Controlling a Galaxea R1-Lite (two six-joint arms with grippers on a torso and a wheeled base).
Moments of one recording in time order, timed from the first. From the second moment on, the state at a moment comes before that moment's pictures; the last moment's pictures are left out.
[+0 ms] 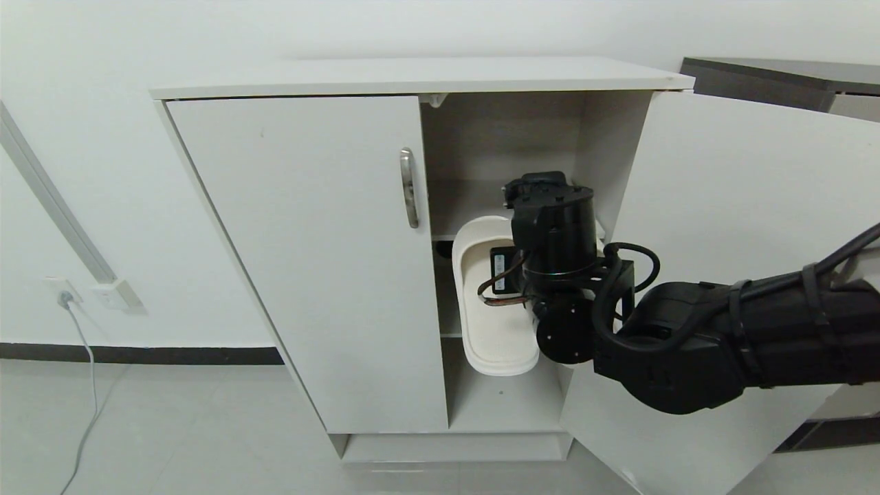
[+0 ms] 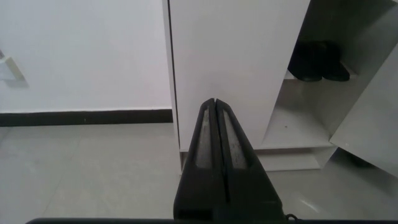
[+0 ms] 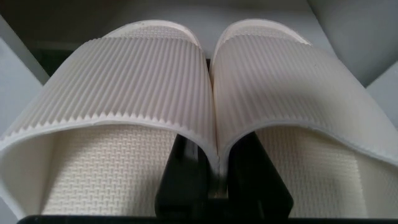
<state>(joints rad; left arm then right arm) 0.00 0.00 0.00 0.00 0.00 -0.01 0.87 1.98 -1.34 -0.47 -0.84 0.13</state>
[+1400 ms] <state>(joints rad) 0.00 0.00 0.00 0.00 0.00 -0.01 0.82 2.05 -1.59 -0.22 -0.78 0.18</state>
